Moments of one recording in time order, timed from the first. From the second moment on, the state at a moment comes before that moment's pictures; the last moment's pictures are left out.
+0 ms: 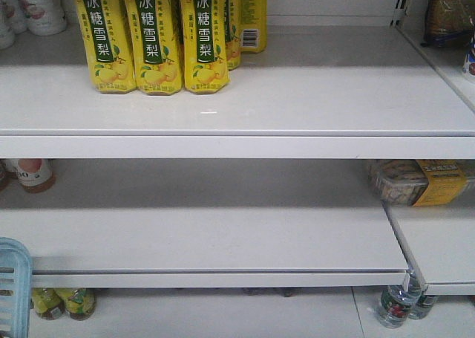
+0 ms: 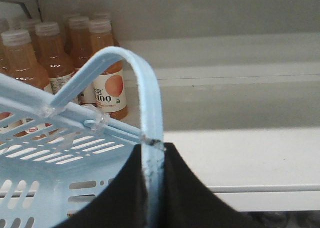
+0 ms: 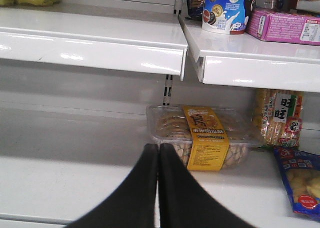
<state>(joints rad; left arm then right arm) 0.06 -0.01 0.04 -0.01 0.21 -0.02 0.04 0.01 -0.26 -0.09 0.45 0.00</state>
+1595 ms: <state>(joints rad) 0.03 -0.01 0.04 0.07 0.17 -0.11 0.04 0.01 -0.26 -0.09 0.45 0.00</state>
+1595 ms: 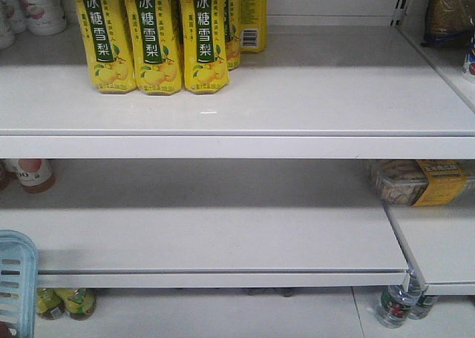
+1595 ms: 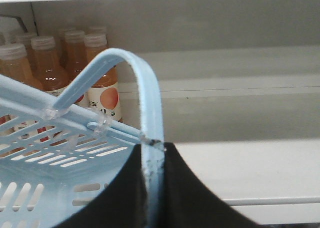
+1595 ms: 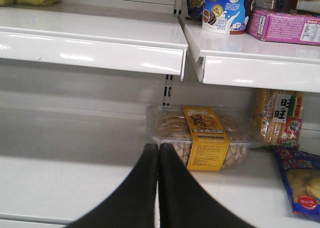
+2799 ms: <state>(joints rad) 0.03 -0.01 0.04 0.07 0.17 -0.11 0.04 -0.01 0.03 0.08 0.15 0.00</state>
